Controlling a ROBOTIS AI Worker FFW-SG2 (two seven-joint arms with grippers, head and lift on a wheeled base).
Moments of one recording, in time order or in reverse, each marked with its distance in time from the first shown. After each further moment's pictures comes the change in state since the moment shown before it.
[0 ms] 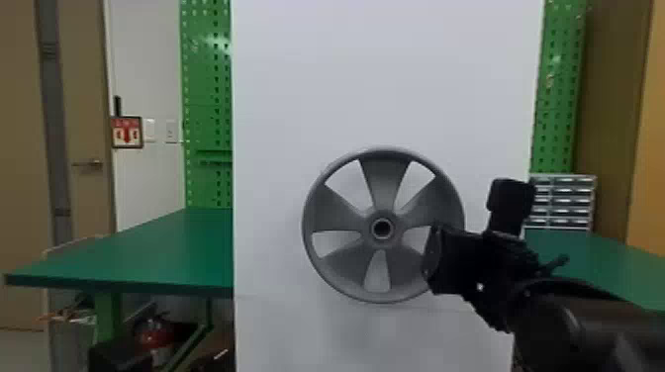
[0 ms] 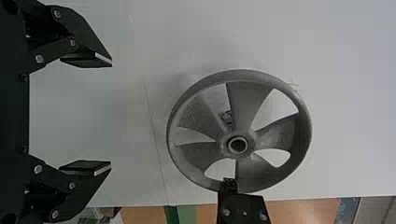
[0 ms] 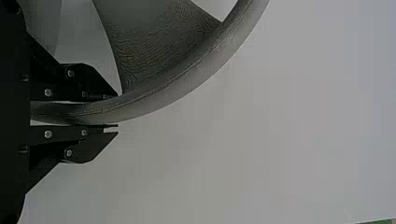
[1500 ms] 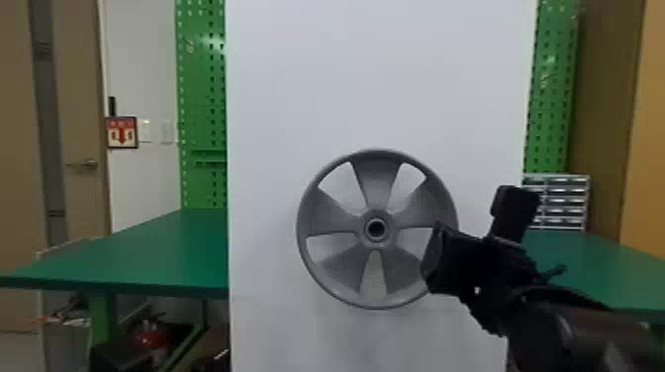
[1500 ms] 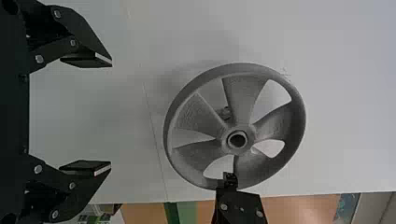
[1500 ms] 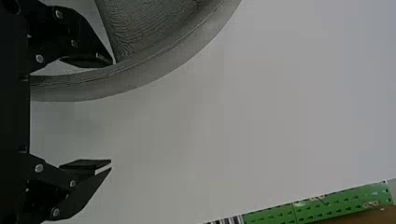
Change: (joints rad) left arm 0.000 0.002 -0.002 0.000 0.000 -0.001 0.000; right arm 0.009 0.025 -0.006 0.045 -0.031 -0.078 -0.032
